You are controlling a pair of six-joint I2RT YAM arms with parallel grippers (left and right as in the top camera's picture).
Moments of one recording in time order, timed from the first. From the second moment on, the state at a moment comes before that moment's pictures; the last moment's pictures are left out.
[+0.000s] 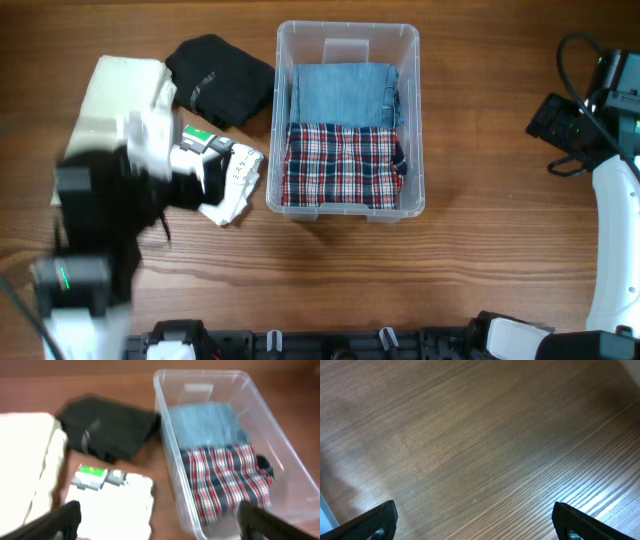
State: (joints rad) left arm 0.00 0.89 1.08 -0.81 0.31 0.03; right arm -0.25 1.41 1.38 -1.03 0.24 0.26
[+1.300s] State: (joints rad) left arm -0.15 1.92 1.75 -1.02 0.05 0.45; right arm -0.25 1.41 1.38 -1.03 0.25 0.26
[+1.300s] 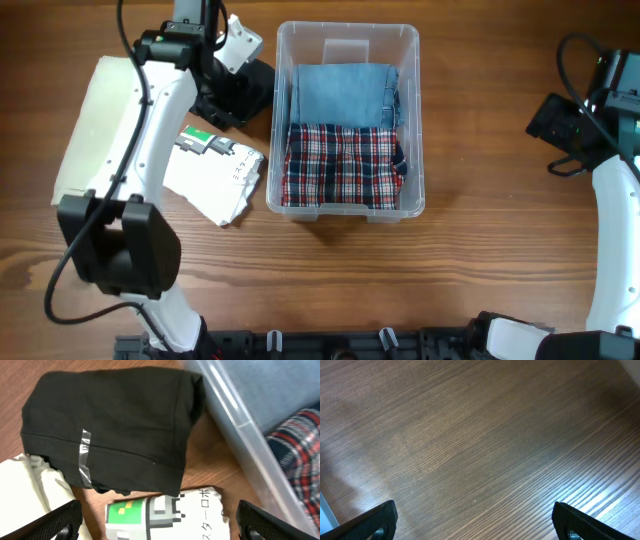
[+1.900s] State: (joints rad) left arm -0.15 2.10 1.73 -0.88 0.03 0.49; right arm -0.25 1.41 1.38 -1.03 0.25 0.26
